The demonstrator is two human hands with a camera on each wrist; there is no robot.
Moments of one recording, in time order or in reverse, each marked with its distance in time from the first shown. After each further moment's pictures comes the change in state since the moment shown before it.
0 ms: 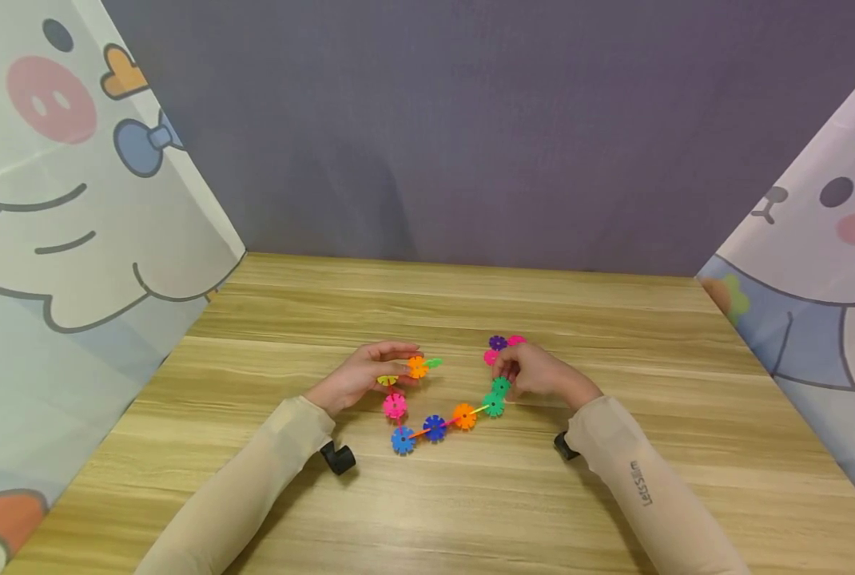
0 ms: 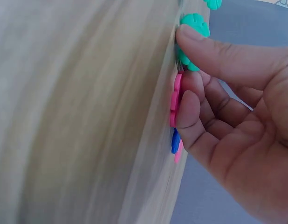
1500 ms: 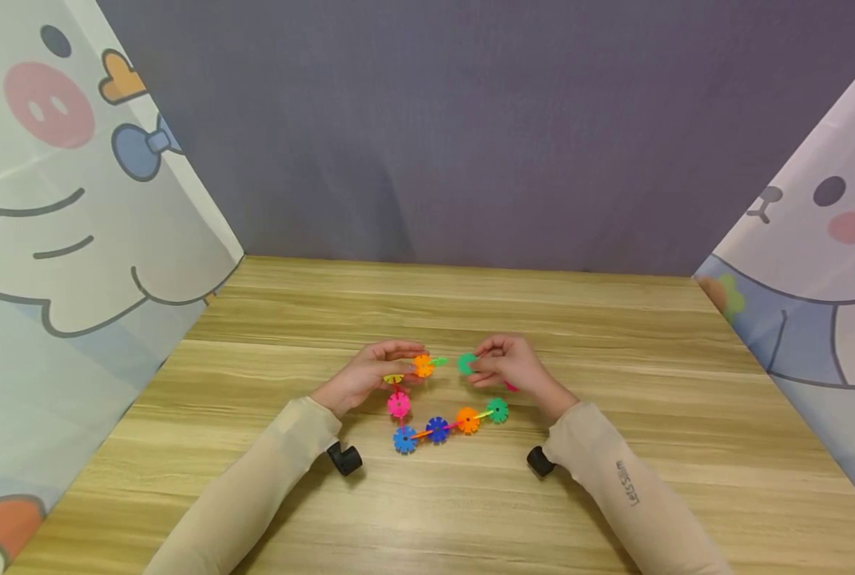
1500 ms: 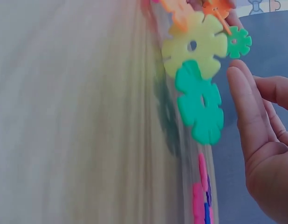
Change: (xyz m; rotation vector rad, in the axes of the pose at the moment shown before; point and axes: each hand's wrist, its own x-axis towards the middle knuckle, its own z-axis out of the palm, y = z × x) left_hand 0.004 0.003 0.008 -0.002 0.007 0.030; right_hand 0.015 -0.013 0.031 0.653 0.273 0.013
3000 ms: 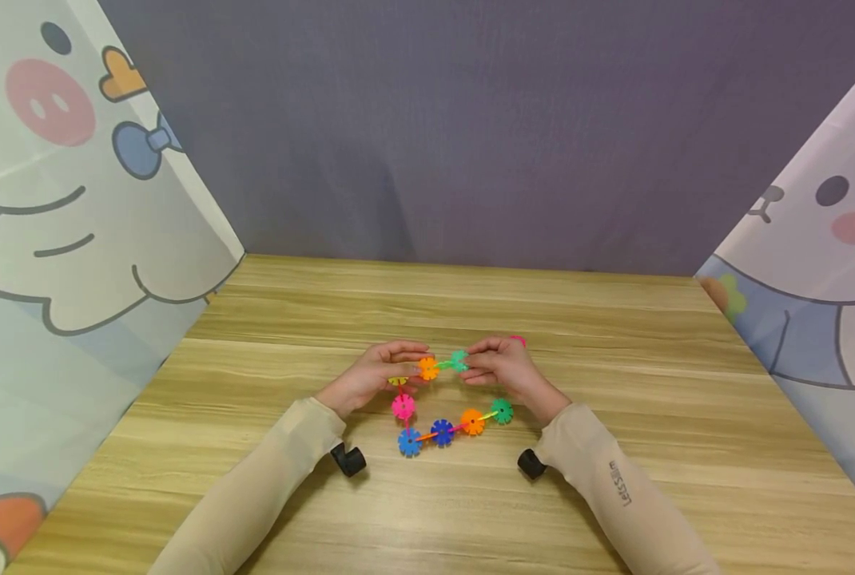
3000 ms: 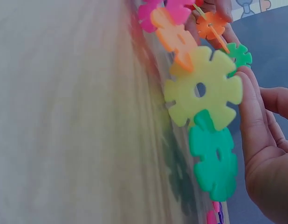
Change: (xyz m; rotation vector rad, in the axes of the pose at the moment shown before) left_hand 0.004 -0.002 0.006 -0.008 -0.010 0.012; right_hand 0.004 0.002 0.012 0.175 0.006 0.040
